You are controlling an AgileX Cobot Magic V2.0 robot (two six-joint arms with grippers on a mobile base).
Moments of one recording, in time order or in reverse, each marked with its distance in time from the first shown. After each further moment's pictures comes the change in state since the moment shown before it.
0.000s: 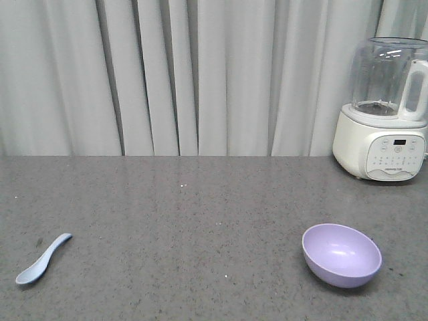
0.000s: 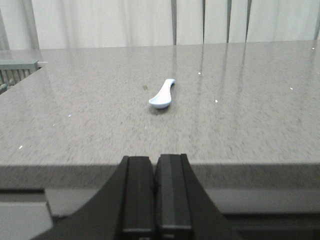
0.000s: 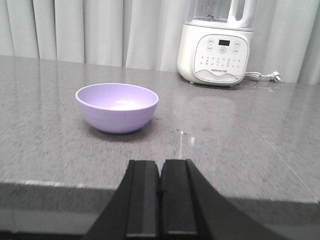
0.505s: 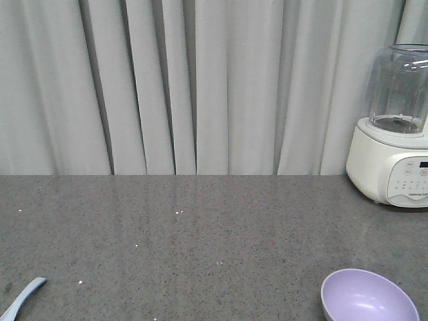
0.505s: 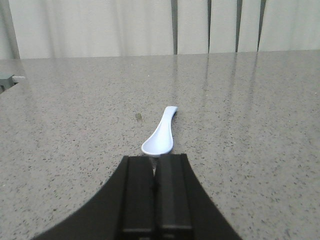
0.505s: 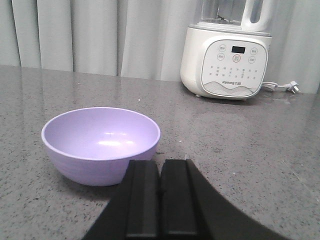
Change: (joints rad) left arm 0.000 0.000 0.000 0.000 0.000 0.000; right arm 0.000 0.000 0.000 0.000 0.000 0.000
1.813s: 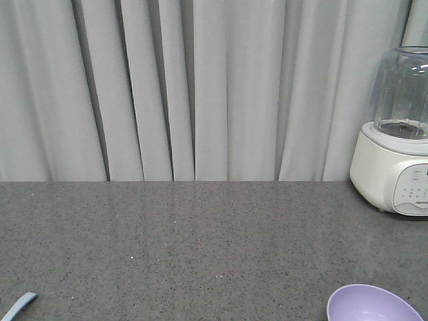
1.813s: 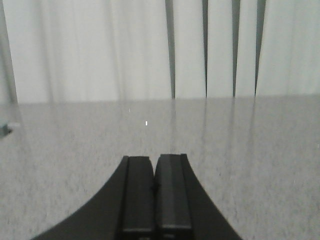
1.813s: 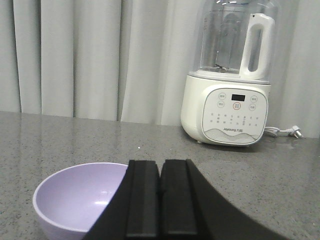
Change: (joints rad) left arm 0.000 0.000 0.000 0.000 -0.226 -0.004; right arm 0.000 0.000 -0.022 0.000 -0.123 0.004
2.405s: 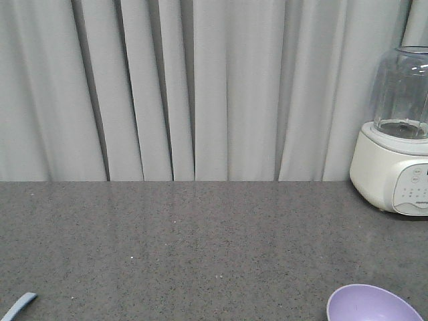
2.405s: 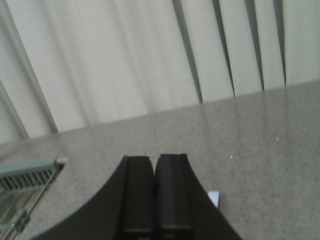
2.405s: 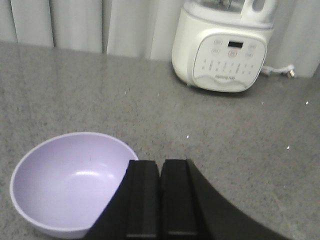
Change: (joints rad) left arm 0.000 0.365 -0.500 0.117 0.373 0.113; right arm 0.000 0.477 -0.443 -0.045 0.385 -0.001
